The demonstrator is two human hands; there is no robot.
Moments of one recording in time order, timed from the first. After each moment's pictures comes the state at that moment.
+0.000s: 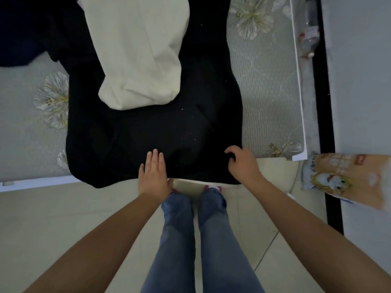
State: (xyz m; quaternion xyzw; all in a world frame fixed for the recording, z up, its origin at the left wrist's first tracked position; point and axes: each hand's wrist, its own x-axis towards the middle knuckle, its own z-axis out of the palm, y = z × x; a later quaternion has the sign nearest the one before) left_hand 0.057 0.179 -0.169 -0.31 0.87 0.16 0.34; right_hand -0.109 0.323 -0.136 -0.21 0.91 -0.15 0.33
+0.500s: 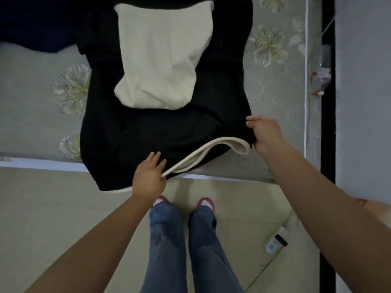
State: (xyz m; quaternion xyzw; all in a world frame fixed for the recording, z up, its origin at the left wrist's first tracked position) left_hand 0.053 0.179 -0.170 -0.36 0.88 0.22 0.20; right_hand -0.199 0.258 -0.096 0.08 0.81 -0.46 0.35
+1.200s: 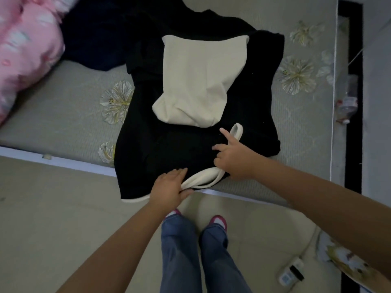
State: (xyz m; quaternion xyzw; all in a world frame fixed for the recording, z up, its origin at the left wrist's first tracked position) left_hand 0.067 0.164 -0.154 -0.36 0.88 0.25 0.20; right_hand -0.143 0.210 -0.093 -0.82 0.52 0.21 0.13
